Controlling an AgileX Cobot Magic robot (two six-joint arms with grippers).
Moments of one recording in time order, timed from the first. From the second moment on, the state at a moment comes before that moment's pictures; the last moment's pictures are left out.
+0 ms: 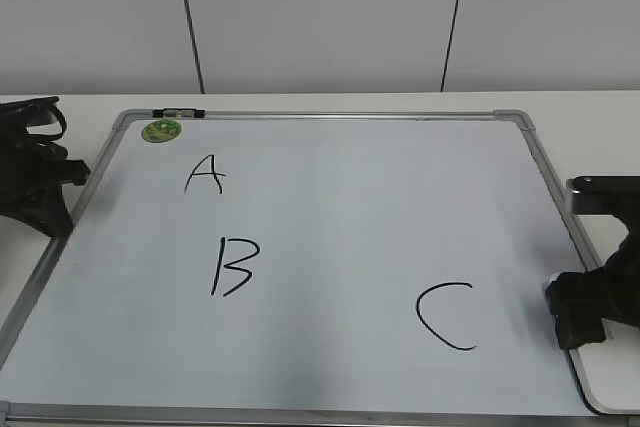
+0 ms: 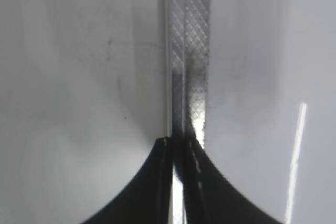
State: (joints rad) left arm 0.03 2.10 -1.39 -0.24 0.88 0.18; right arm 0.19 1.58 -0.69 -0.07 0.62 0.23
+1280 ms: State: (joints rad) left arm 0.03 2.10 -1.39 -0.24 0.88 0.18; right arm 0.25 1.60 -1.02 -0.06 0.90 0.13
